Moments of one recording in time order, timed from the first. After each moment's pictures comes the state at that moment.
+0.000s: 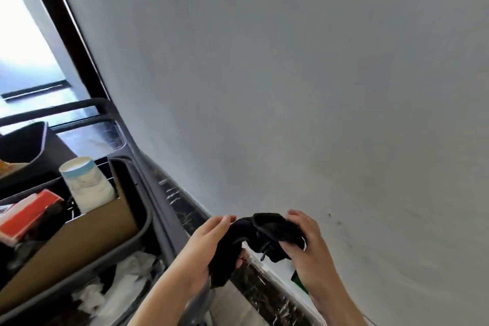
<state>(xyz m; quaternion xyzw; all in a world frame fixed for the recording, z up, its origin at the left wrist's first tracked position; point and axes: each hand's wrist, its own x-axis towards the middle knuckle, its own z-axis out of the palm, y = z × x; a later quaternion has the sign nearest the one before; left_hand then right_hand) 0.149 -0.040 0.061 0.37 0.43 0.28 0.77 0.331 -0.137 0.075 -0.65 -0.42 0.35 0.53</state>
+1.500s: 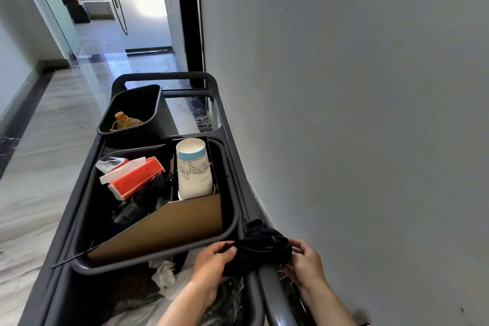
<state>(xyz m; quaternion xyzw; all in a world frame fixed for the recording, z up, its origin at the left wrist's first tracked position) 0.018 0.038 -0.052 0.17 0.64 0.41 0.62 0.213 0.054 -0.060 -0.66 -0.22 0.58 0.42</state>
